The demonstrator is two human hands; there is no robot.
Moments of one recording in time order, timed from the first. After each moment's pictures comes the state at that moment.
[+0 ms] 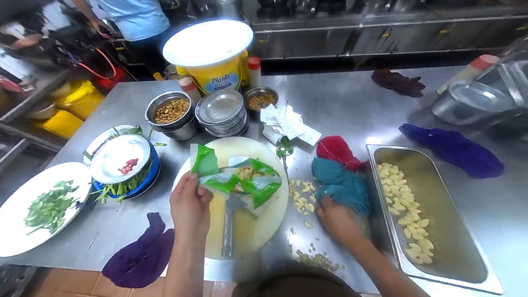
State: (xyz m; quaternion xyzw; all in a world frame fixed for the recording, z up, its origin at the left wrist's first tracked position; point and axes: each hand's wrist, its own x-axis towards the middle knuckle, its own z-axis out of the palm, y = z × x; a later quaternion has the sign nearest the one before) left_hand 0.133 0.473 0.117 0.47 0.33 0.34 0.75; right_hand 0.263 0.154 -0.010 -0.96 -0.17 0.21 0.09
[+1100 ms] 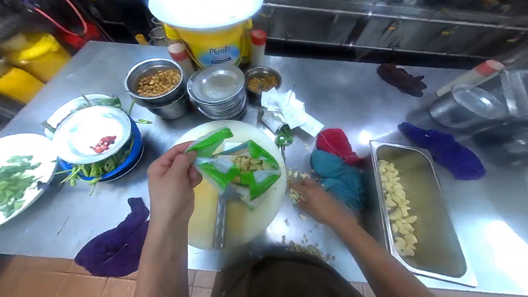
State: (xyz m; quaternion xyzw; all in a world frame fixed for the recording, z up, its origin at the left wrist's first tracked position) left_hand 0.143 0.486 0.146 0.59 0.30 0.31 0.69; right_hand 0.286 0.205 0.029 -0.89 -0.30 0.32 0.12
